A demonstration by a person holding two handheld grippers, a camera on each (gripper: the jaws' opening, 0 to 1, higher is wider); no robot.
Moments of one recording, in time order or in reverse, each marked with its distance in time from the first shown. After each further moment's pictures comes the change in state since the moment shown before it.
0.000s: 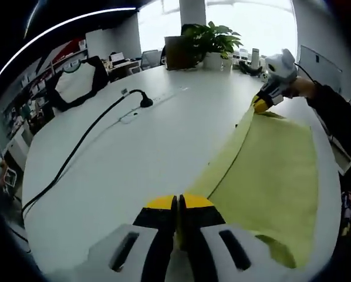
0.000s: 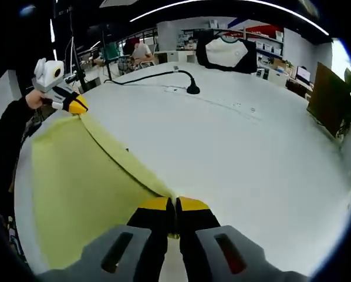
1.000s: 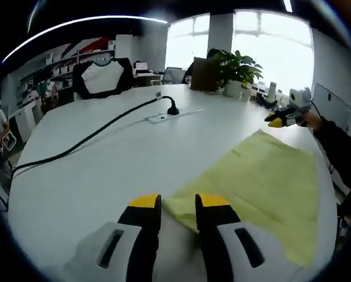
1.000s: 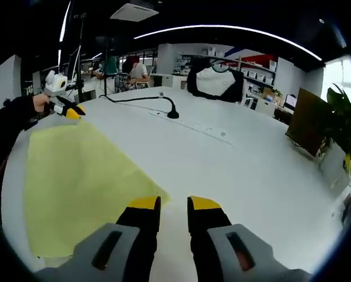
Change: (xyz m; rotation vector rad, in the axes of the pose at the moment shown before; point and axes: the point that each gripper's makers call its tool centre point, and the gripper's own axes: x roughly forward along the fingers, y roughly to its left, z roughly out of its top) left arm -0.023 0.030 -0.030 -0.261 -0.175 0.021; right arm -0.040 -0.047 -0.002 -0.026 -0.184 -0.090
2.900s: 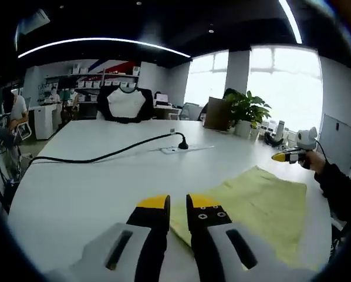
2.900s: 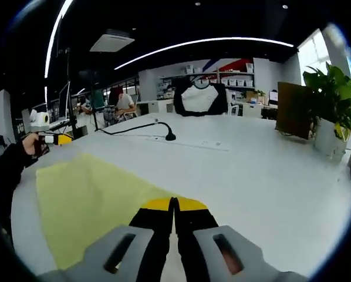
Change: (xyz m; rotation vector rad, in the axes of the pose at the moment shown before) left arm -0.069 -0.020 0.034 -0.047 -0.322 0.112; right arm -0.032 0.031 0.023 0.168 -0.222 -0.076
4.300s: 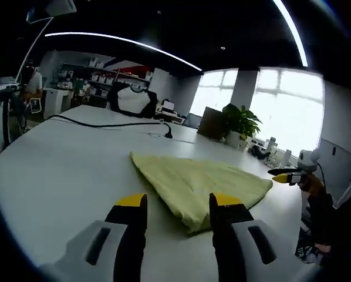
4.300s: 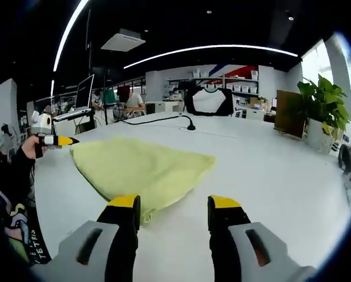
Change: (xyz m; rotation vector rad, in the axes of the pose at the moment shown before) left arm -0.088 -0.078 -0.073 -0.201 -0.082 0.040; right arm -0.097 0.079 -0.059 -0.028 0.014 0.061
